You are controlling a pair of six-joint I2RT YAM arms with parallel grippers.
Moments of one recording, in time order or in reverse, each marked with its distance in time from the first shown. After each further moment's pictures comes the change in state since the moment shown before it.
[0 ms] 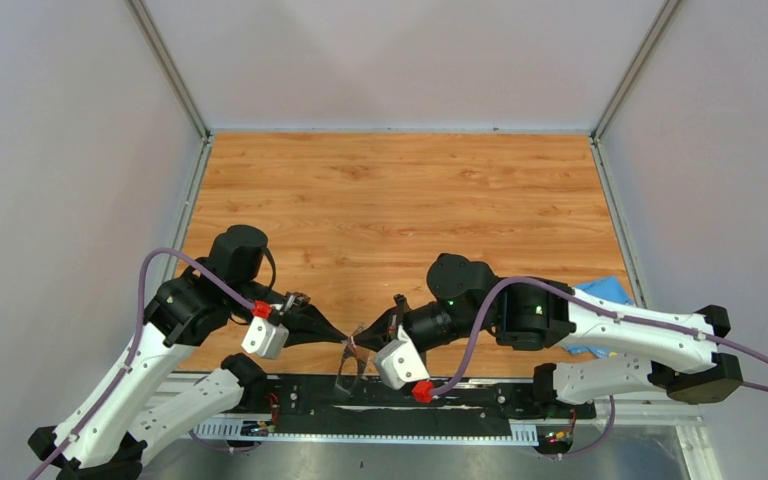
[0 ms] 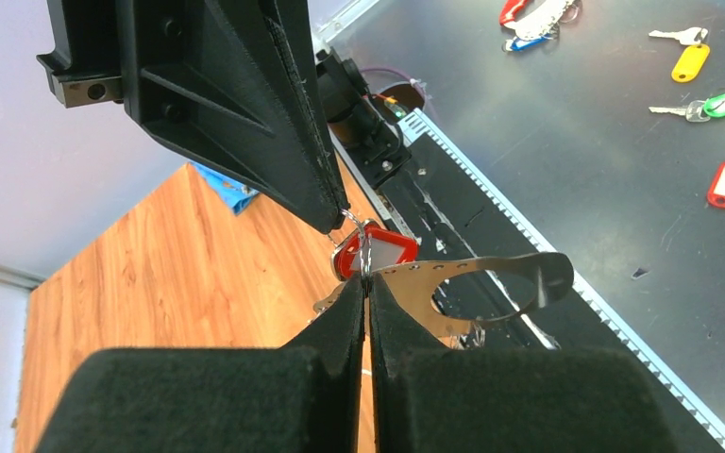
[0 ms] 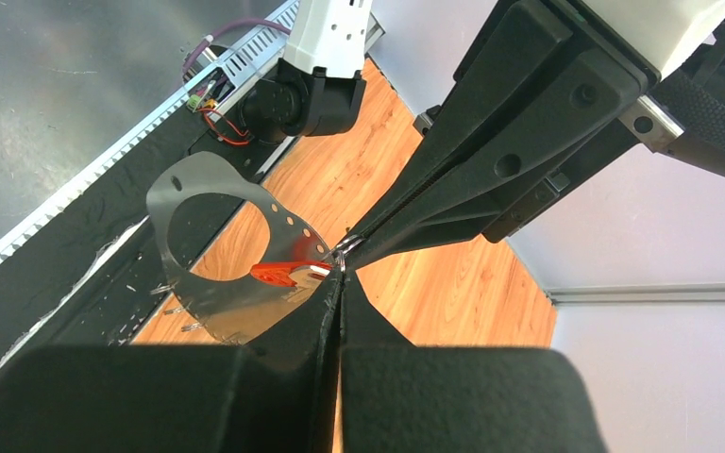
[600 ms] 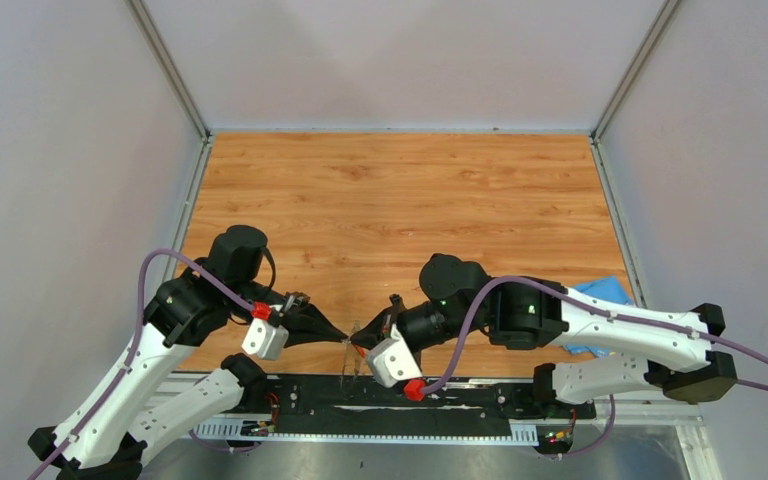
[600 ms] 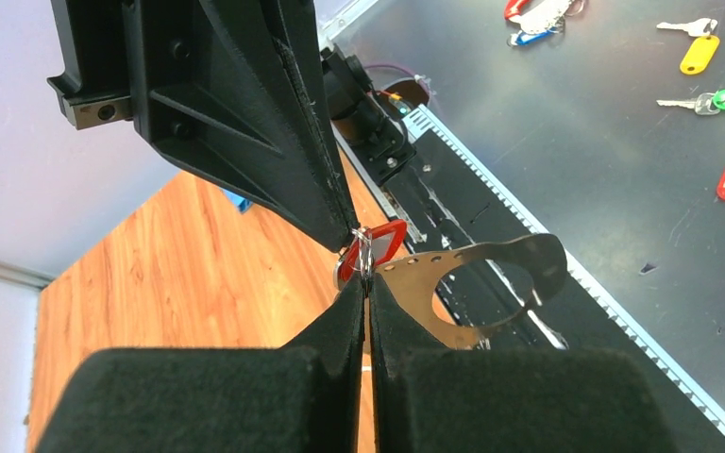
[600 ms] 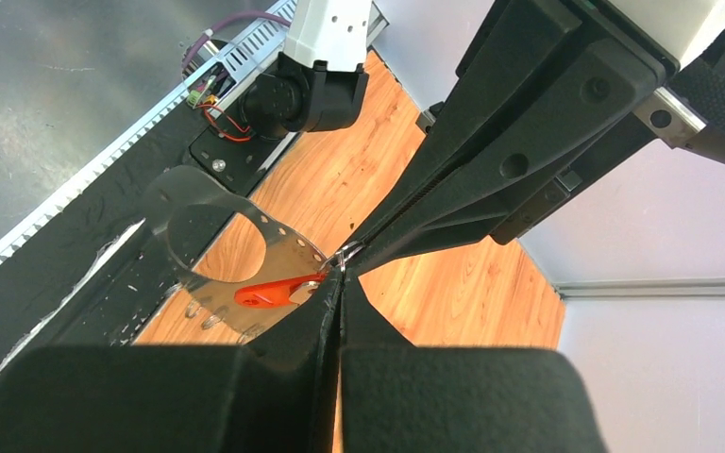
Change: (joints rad) left arm 0.000 -0.002 0.000 0.000 -0.006 0.013; right arm 0.000 0.024 0.006 0.002 0.010 0.012
